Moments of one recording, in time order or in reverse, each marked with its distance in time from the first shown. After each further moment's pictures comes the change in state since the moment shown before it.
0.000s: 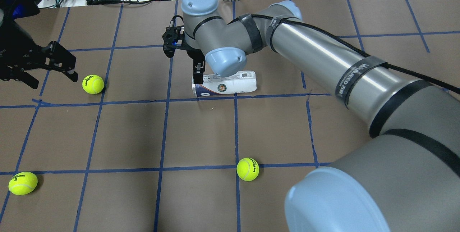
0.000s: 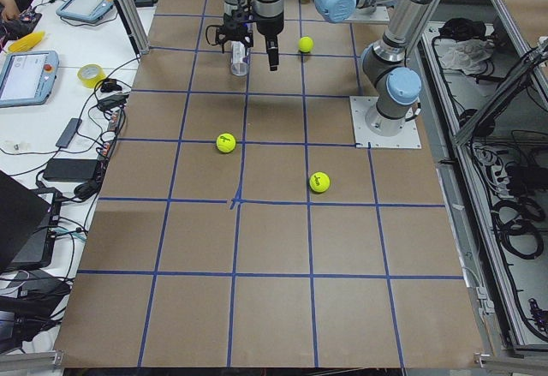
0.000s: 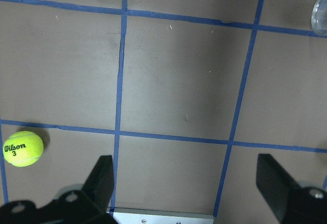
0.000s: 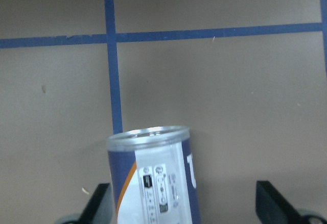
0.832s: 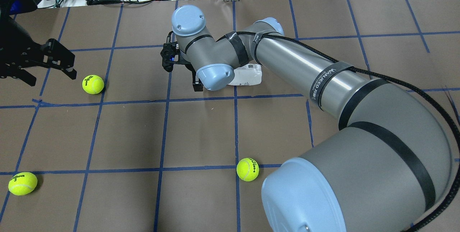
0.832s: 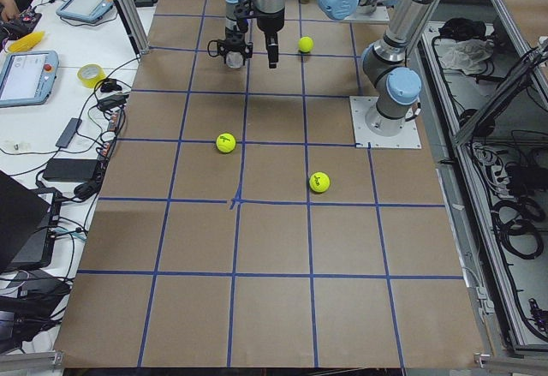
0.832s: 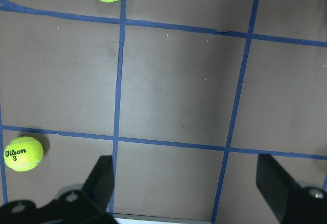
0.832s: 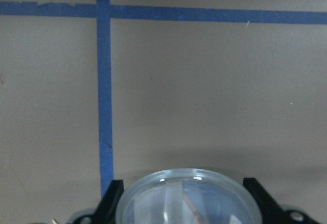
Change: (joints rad) left arm 0.005 0.021 -0.003 0.010 0.019 0.010; right arm 0.069 0.143 -0.001 -0.137 -0.097 -0.047
